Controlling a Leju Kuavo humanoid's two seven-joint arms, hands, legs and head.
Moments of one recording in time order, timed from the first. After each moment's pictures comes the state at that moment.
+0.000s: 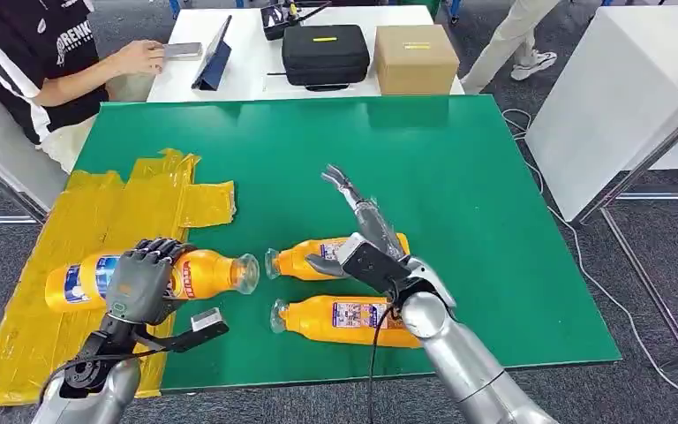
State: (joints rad) left arm -0.23 0.04 -0.20 -1.25 -1.31 0.54 -0.31; right arm -0.36 0.00 0.46 -1.36 0.30 -0.07 -0.31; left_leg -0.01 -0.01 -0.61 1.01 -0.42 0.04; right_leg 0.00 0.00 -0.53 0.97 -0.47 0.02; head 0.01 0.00
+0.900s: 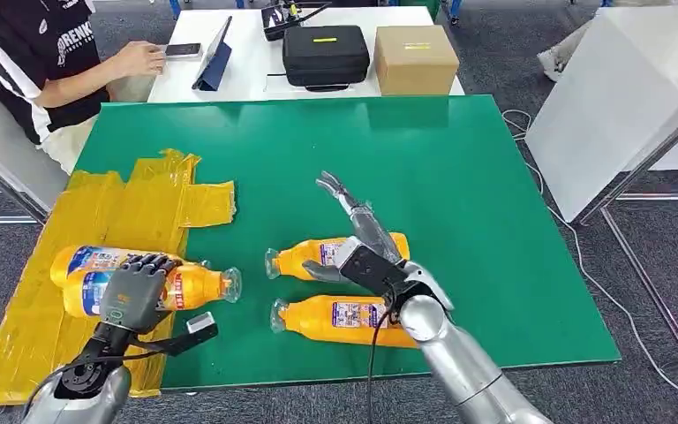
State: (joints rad) left arm -0.26 0.09 -0.18 -1.07 -1.44 0.56 -0.20; right arm -0.34 0.00 0.47 -1.36 0.29 -0.03 -0.30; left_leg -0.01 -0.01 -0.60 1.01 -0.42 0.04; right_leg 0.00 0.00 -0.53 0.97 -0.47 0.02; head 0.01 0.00
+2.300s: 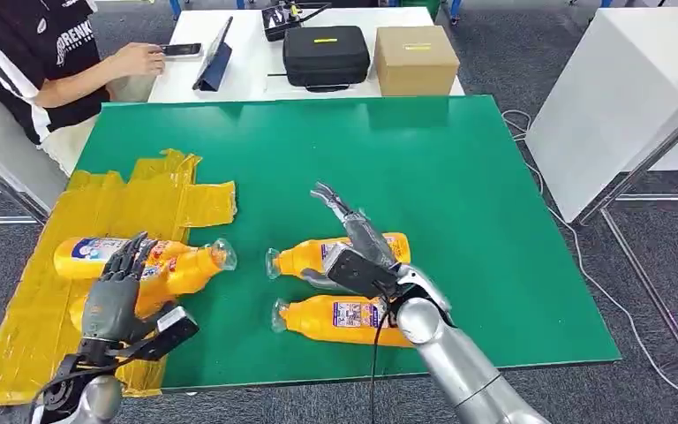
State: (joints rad) left arm -0.12 0.02 -0.05 -1.31 -1.04 0.39 -0.36; right arm -0.34 0.01 0.46 -1.34 0.37 0.00 -0.25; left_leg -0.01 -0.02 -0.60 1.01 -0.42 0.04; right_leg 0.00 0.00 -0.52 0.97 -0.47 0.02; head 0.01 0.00
